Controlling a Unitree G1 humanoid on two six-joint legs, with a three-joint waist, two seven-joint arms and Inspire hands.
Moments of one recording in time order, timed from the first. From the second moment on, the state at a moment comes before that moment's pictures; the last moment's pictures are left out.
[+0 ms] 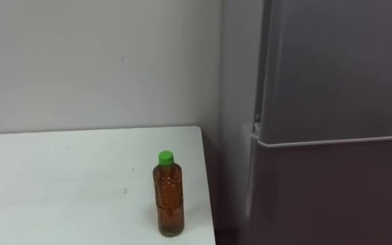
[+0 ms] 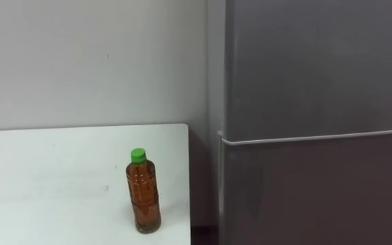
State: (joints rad) left arm 0.23 0.15 0.15 1.15 -0.15 0.01 0.07; right arm 0.14 -0.20 -0.04 1.29 0.55 0.02 0.17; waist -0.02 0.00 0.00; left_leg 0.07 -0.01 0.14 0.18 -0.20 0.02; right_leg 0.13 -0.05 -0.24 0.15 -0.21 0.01
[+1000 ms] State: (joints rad) left arm 0.21 0.15 0.35 0.84 -0.44 -0.09 0.26; right arm 0.19 -0.23 -0.17 1.25 0.46 -0.02 0.20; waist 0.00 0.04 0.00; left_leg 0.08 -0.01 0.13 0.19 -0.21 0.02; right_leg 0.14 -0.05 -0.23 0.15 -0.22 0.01
